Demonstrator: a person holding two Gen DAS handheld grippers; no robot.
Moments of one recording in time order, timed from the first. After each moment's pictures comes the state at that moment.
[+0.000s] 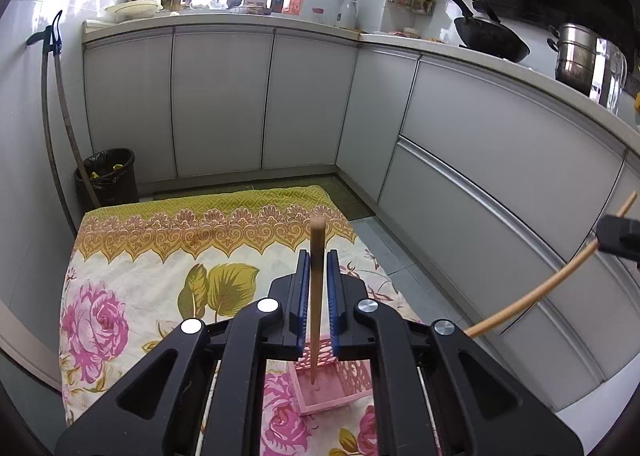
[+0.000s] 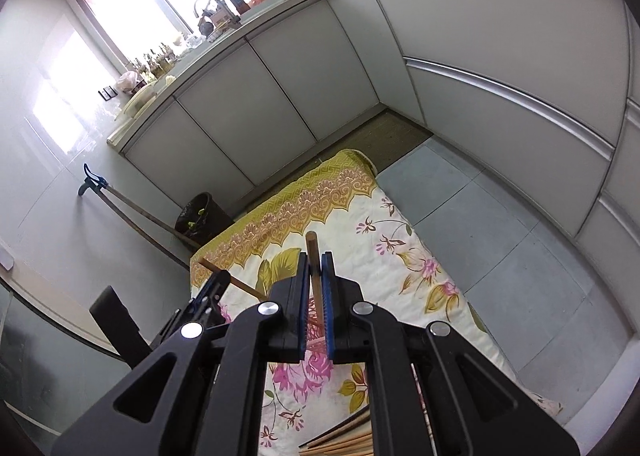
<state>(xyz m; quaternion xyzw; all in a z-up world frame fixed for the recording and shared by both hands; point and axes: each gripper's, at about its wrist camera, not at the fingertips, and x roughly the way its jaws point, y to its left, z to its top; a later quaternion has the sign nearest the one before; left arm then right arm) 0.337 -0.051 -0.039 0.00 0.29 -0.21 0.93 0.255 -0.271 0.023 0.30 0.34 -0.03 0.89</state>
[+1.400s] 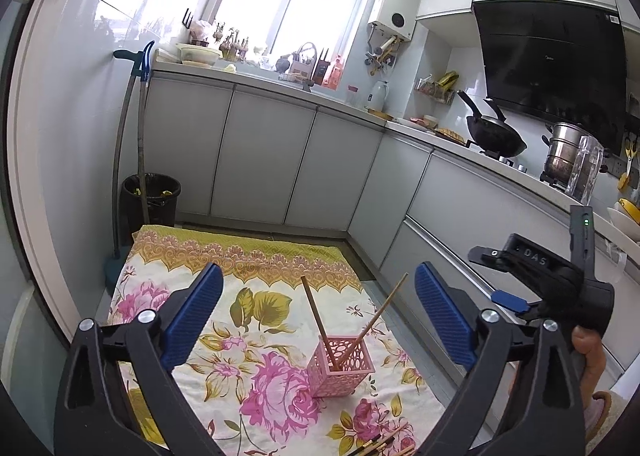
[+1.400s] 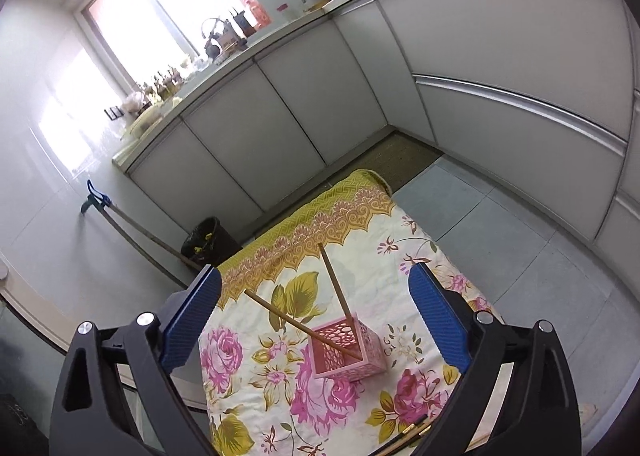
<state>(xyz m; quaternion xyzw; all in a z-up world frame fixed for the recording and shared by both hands) 0.221 0.061 0.043 -0.10 0.19 -0.17 0.96 0.248 -0.248 0.015 0.32 0.27 -0.06 0.91</state>
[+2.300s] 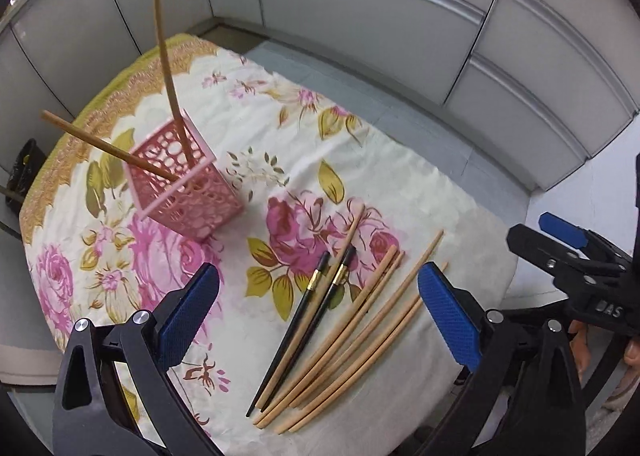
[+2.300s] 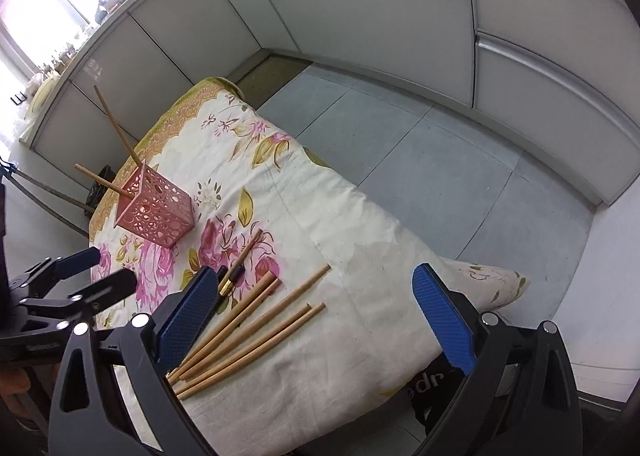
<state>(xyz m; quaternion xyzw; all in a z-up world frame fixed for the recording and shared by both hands) 0.235 -0.138 -0.138 0.25 0.52 -0.34 0.75 0.090 -0.297 -0.174 0.34 0.42 -0.18 0.82</state>
